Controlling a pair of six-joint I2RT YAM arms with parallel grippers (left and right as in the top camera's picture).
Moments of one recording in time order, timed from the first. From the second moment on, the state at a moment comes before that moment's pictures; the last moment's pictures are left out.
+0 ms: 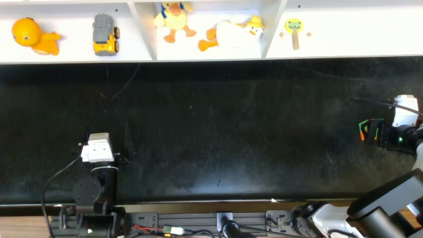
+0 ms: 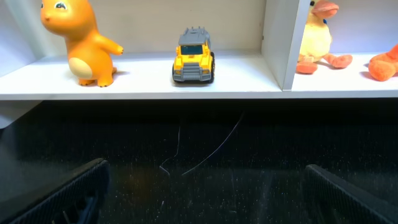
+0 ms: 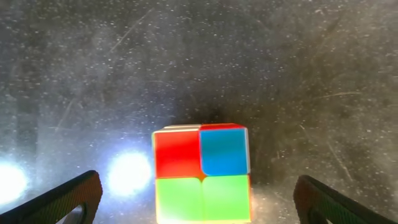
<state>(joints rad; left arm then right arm) -0.02 0.01 0.01 -0.08 -0.09 0.04 -0.90 1.60 1.05 -0.74 -0.39 -0.85</state>
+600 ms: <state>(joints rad) -0.02 0.01 0.01 -0.08 -0.09 0.04 -0.89 1.60 0.97 -0.69 -0.36 -0.83</state>
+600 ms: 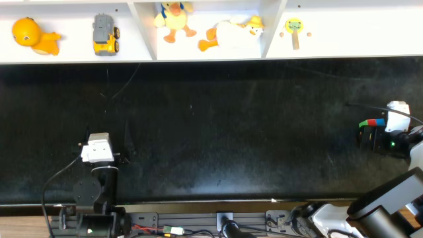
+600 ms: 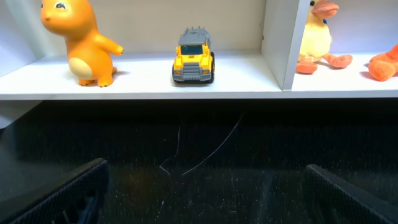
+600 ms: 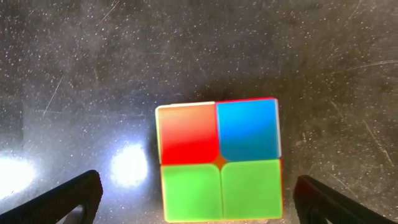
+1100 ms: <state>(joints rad) -0.02 0.01 0.01 -0.08 -0.09 0.04 -0.89 1.60 0.97 -0.69 -0.38 -0.81</state>
